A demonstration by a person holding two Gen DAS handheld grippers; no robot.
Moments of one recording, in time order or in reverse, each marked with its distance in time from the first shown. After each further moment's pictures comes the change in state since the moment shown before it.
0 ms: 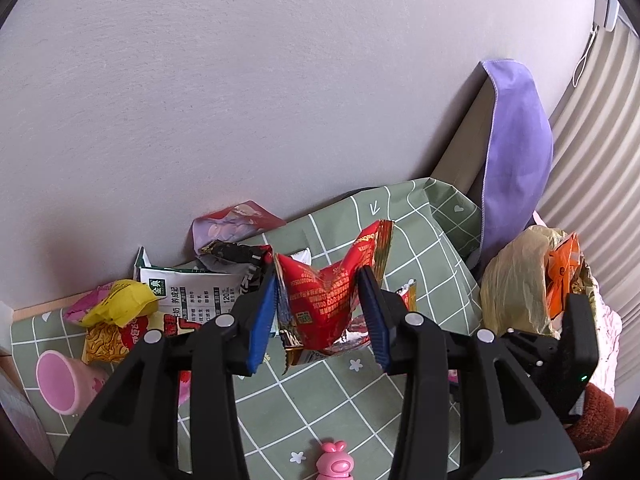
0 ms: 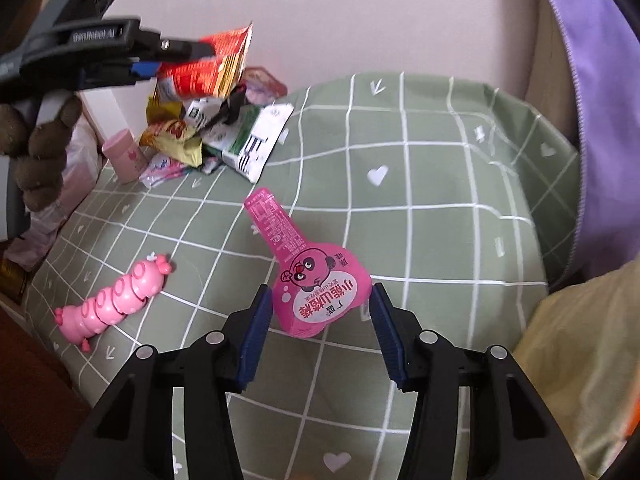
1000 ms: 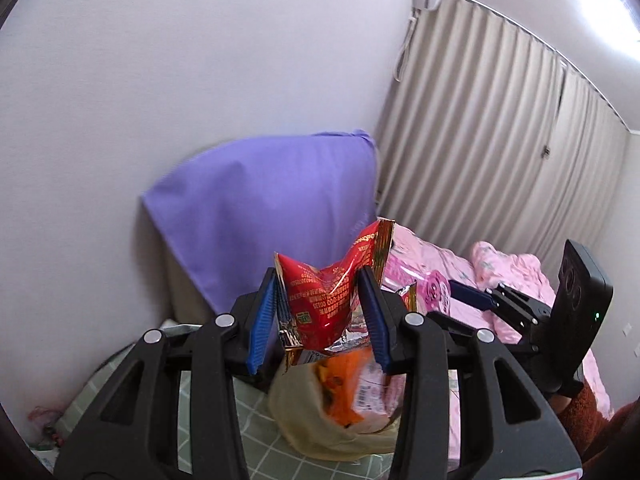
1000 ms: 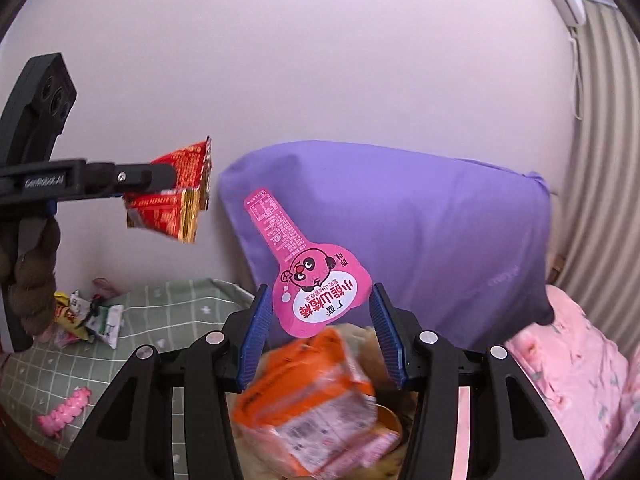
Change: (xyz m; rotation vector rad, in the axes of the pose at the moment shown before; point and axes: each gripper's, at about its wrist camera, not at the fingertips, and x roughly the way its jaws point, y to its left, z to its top) left arm -0.037 -0.251 0.079 0.379 -0.195 -0.511; right arm -0.261 -0.096 0.001 0.242 -0.466 -0.573
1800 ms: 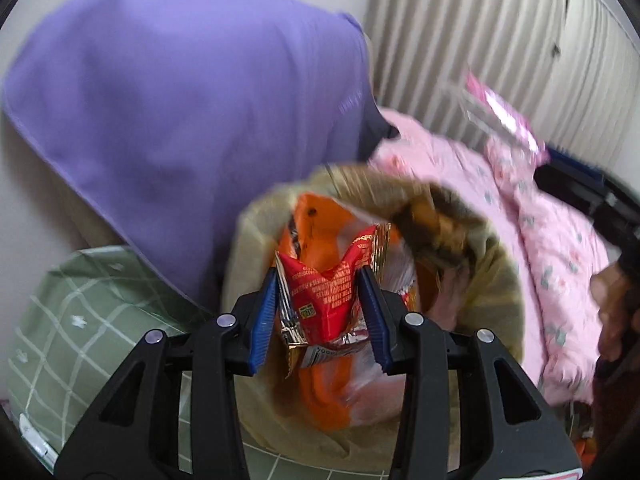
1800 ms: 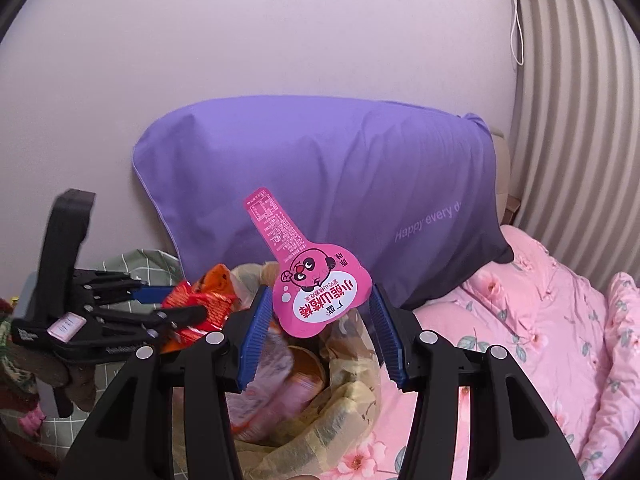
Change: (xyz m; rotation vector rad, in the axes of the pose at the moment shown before) left arm 0.174 -0.044 -0.111 0.139 0.377 0.027; right arm -0.003 -0.074 -0.048 0.143 0.115 -0.154
